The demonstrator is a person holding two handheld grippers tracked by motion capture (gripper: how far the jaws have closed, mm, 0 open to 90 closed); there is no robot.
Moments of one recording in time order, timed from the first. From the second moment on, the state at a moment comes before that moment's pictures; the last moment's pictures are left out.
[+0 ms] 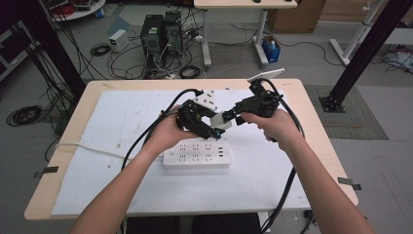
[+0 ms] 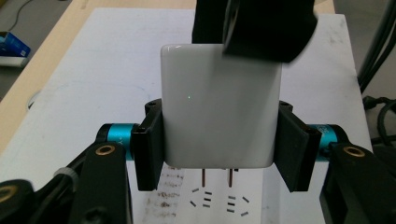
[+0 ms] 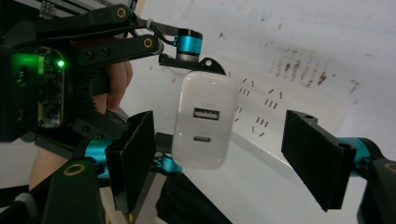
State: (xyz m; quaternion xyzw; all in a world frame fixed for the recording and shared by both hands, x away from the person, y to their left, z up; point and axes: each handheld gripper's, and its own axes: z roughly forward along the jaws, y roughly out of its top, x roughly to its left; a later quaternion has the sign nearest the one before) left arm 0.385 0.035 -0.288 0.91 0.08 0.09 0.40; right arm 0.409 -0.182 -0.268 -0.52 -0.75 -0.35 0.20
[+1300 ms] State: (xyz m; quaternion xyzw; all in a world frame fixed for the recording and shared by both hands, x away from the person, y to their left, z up) left arm 0.397 0.162 -0.323 0.95 0.29 0.10 0.07; right arm 0.398 -0.169 -0.239 -0.36 -0.92 -0.17 0.00
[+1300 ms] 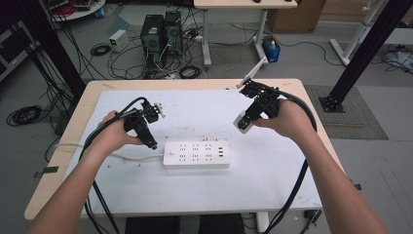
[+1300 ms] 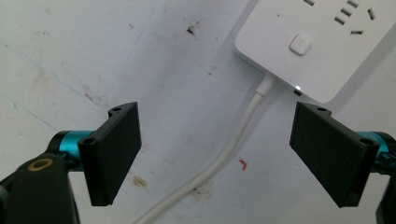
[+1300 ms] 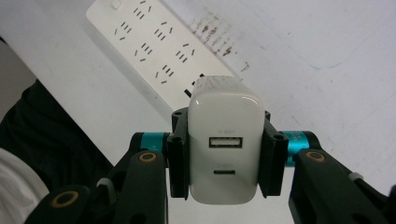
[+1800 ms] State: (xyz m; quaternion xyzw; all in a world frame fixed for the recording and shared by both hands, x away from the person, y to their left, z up) left arm 0.376 0.181 -0.318 0.95 0.29 0.08 0.09; right arm 0.406 -0.114 -0.264 -0.22 -0.97 -0.12 0.01
